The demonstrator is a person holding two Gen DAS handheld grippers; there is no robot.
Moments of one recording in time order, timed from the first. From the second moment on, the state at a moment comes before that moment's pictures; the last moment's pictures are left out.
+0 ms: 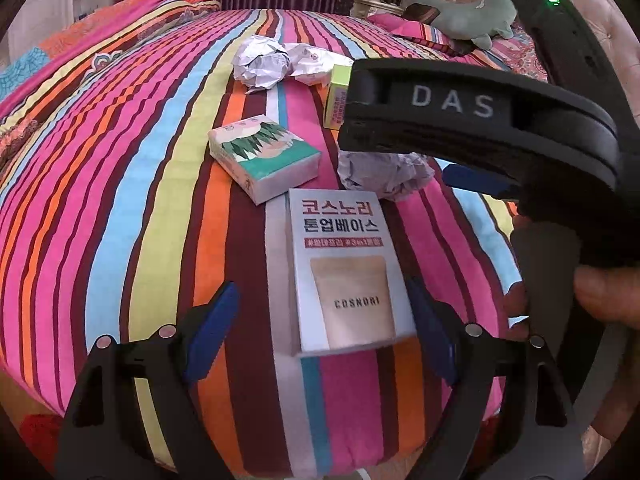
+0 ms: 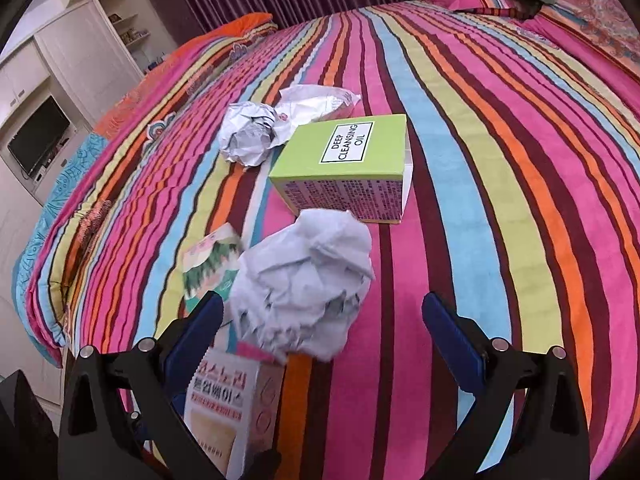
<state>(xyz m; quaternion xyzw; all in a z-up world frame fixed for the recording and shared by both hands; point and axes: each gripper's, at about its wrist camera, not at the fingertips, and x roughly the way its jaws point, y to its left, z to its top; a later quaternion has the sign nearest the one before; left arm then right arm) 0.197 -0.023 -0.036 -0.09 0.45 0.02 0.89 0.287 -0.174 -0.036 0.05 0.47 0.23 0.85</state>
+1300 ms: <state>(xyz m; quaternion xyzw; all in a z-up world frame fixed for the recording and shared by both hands) 0.177 0.008 -0.002 -0.07 0.42 -0.02 0.90 0.247 -0.233 -0.011 0.09 0.46 0.19 0.86</state>
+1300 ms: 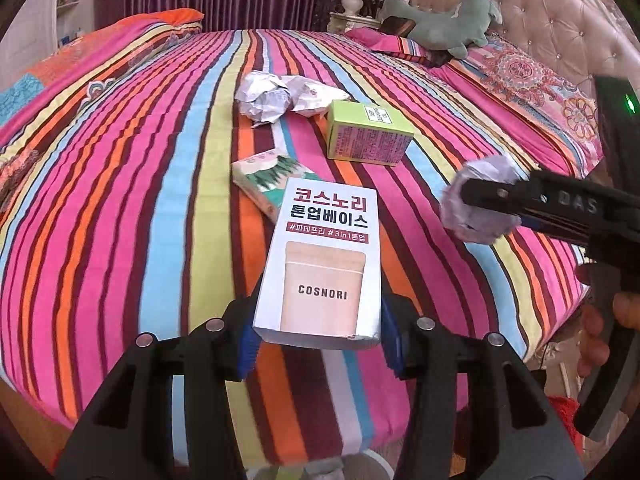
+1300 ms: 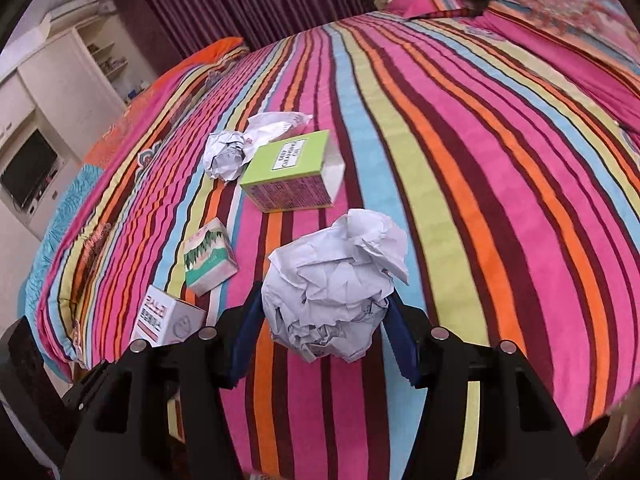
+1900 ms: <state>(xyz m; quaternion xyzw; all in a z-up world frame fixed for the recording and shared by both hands) 0.079 0.035 0.015 -0.05 0.42 -0.02 0.90 0.148 -0.257 -0.003 0.13 0.45 0.19 0.86</state>
